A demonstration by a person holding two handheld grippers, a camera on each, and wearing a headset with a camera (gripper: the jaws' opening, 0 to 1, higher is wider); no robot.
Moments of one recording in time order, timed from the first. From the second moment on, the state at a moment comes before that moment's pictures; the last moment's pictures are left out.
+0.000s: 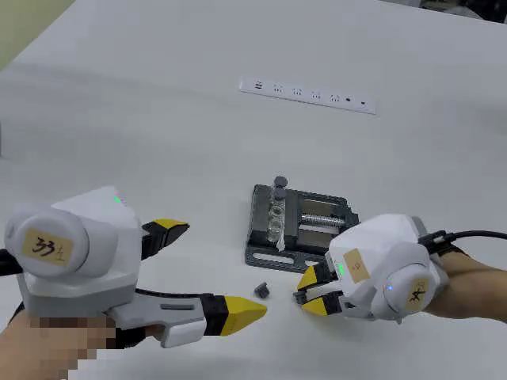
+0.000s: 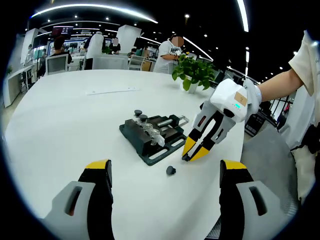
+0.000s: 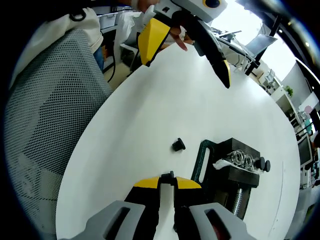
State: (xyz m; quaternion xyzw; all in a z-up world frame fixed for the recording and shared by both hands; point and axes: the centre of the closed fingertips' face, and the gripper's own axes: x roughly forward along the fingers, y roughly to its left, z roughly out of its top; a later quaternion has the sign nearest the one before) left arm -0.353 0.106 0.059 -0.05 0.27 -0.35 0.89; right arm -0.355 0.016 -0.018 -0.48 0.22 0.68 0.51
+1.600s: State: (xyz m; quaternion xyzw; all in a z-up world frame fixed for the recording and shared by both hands) left arm -0.311 0.040 0.190 -0.29 0.18 -0.49 0.80; right arm -0.318 0.050 0.186 -0.54 -0.07 0.53 0.65
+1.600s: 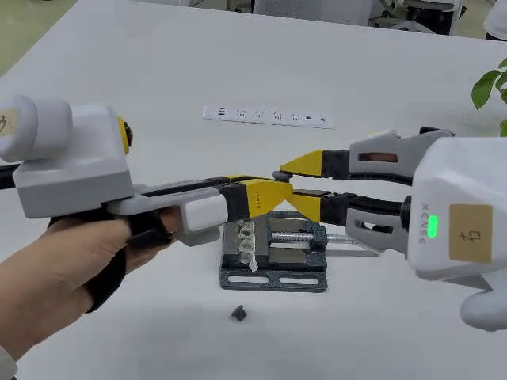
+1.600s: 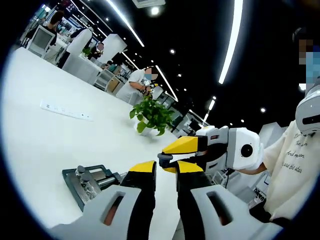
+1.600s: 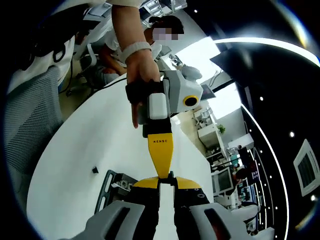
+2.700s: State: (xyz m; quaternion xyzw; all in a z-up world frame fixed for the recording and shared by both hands) left arm -0.315 0.047 0.179 -0.30 0.18 -0.48 0.81; right arm -0.323 0.048 0.182 -0.50 -0.03 0.55 0.67
